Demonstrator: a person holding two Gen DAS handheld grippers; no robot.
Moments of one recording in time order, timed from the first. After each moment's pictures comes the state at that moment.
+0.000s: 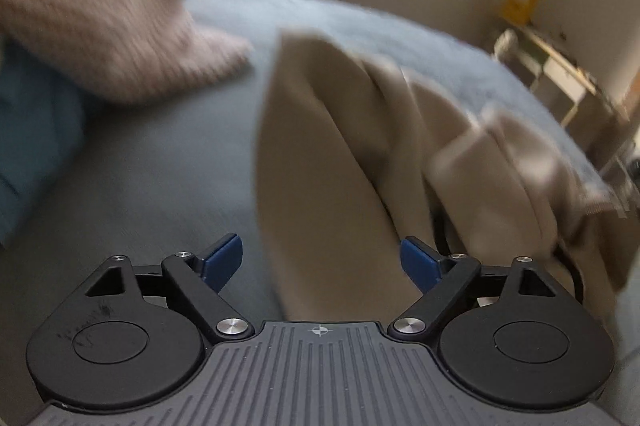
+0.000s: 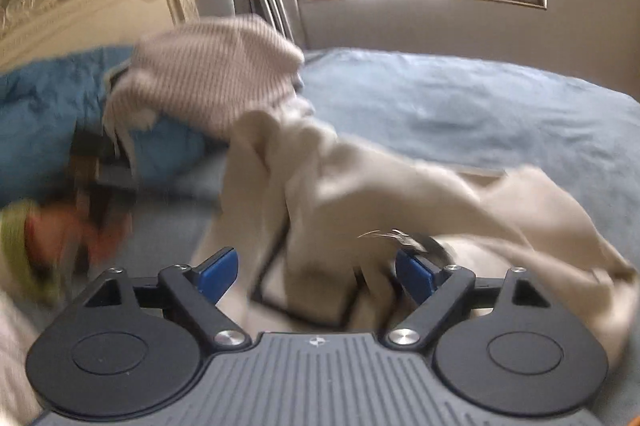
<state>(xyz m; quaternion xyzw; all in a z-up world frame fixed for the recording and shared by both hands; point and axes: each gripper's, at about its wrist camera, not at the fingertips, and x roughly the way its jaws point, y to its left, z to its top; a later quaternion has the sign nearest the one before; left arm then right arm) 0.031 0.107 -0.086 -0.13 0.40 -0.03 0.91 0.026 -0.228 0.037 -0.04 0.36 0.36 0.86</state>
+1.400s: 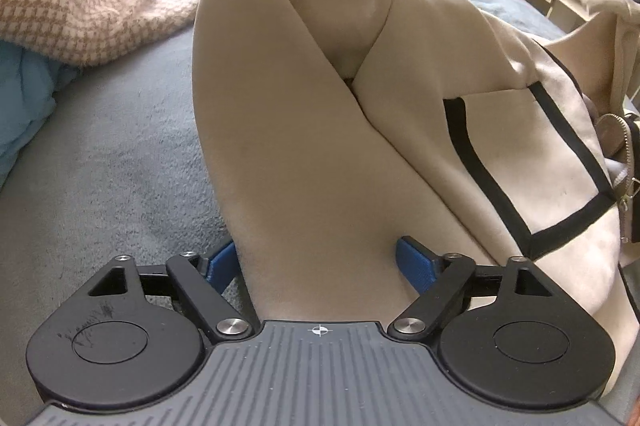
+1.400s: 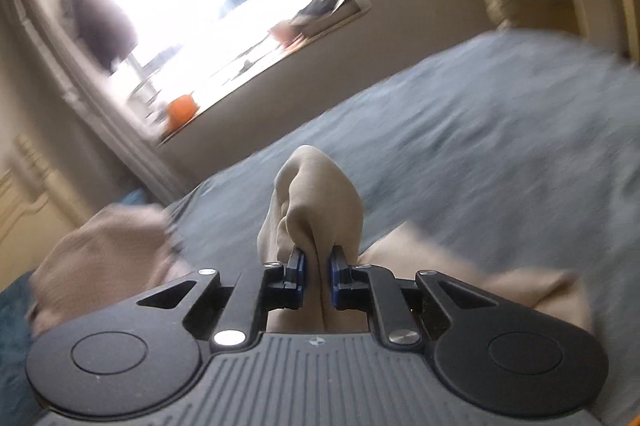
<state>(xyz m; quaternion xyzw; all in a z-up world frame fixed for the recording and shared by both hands) 0.029 0.061 -0.117 -0.05 0.44 -0.02 0.89 0.164 -0.358 0.027 0.22 0.31 0.15 0.91</state>
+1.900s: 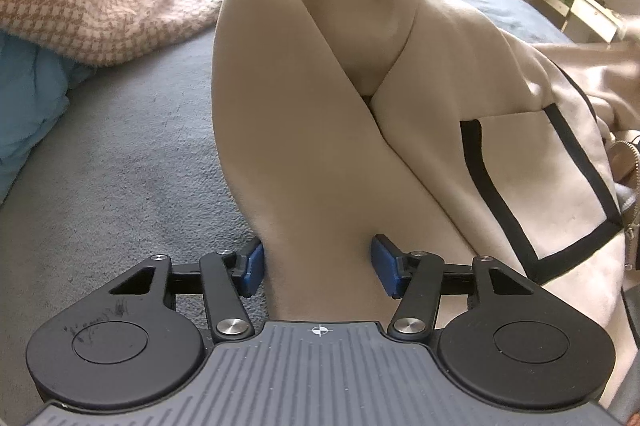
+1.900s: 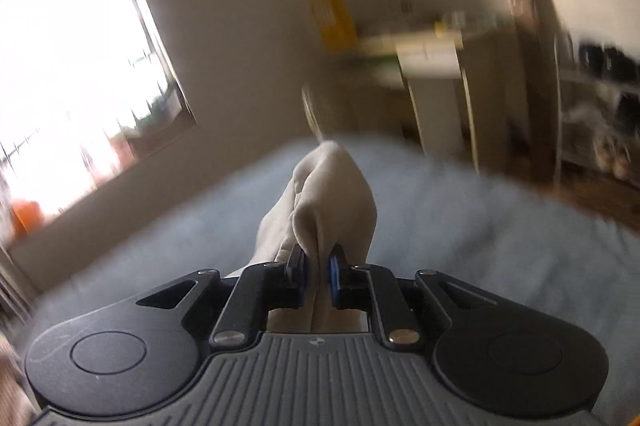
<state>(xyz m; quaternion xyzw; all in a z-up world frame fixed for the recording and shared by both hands) 0.035 0.067 -0.117 -0.06 0.44 0.01 0.90 0.229 -0.496 0.010 0.20 0.27 -0.10 0.94</state>
